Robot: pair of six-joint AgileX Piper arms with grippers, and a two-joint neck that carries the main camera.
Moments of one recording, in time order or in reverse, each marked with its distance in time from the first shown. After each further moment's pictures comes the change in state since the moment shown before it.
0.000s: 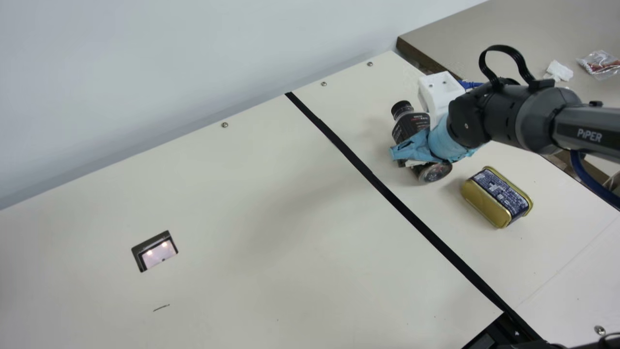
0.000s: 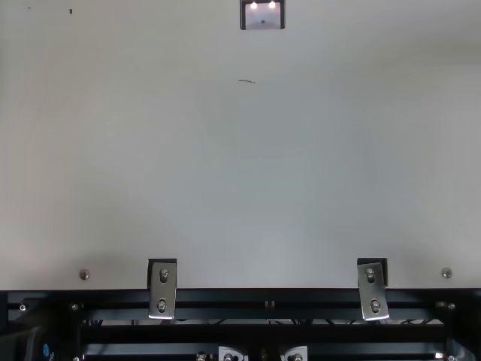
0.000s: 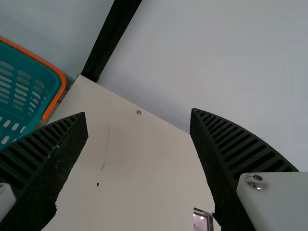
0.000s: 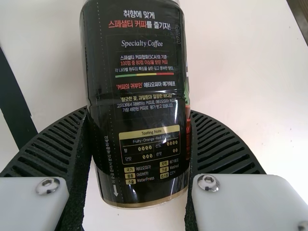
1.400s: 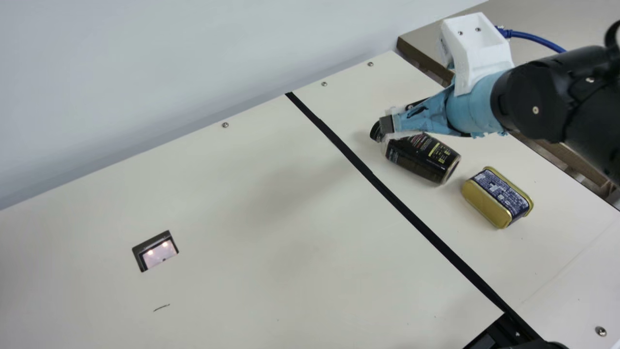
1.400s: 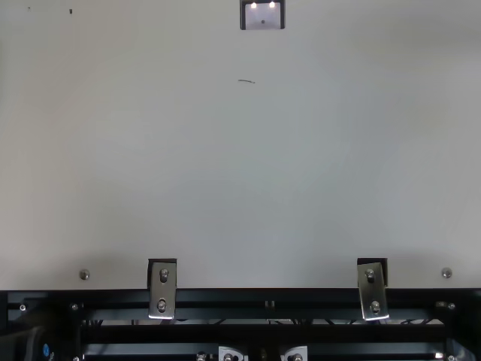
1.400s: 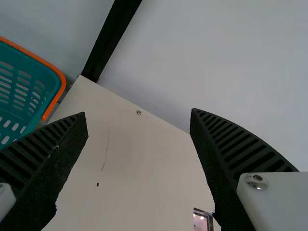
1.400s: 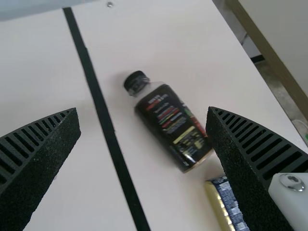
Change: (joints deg) left arm 0.0 0.0 0.0 0.0 0.0 0.0; right arm 5.0 -24.0 -3.3 15.7 11.2 -11.4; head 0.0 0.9
